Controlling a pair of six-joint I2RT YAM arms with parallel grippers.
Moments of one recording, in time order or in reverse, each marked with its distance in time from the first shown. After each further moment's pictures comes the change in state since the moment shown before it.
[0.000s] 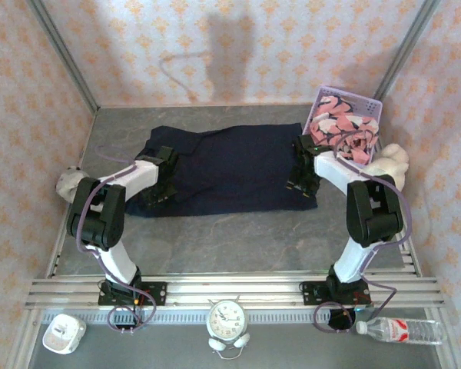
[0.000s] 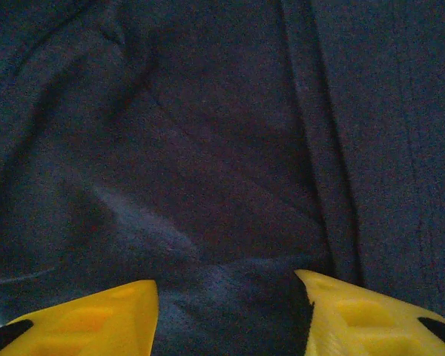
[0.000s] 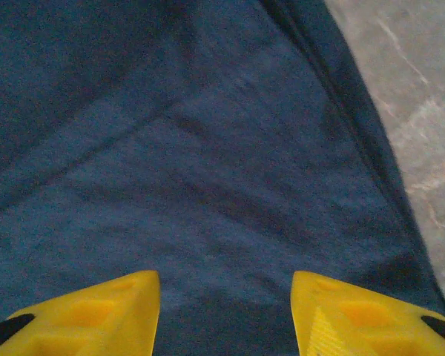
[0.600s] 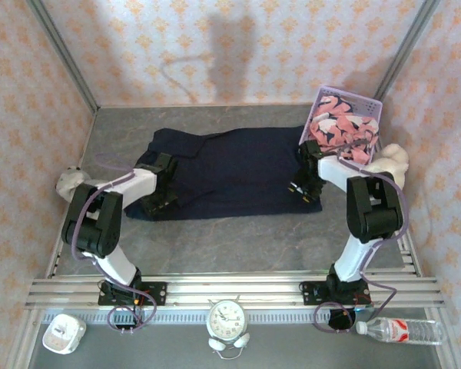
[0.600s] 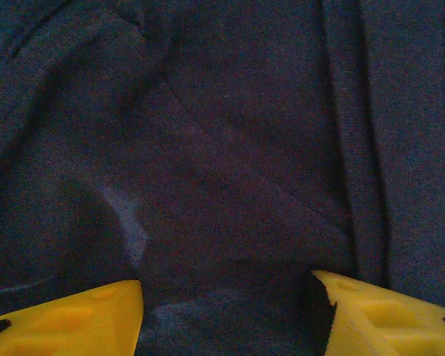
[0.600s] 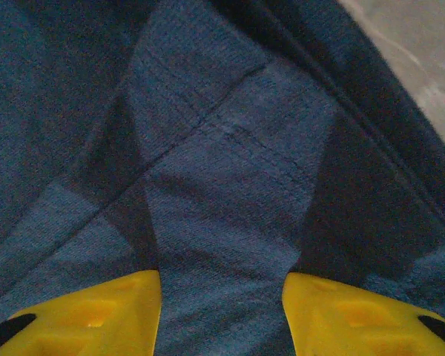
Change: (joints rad) left arm -0.021 -0.078 -0.132 0.077 0.050 -0.051; right arm -0.072 0.018 -0.110 0.090 -0.051 0.124
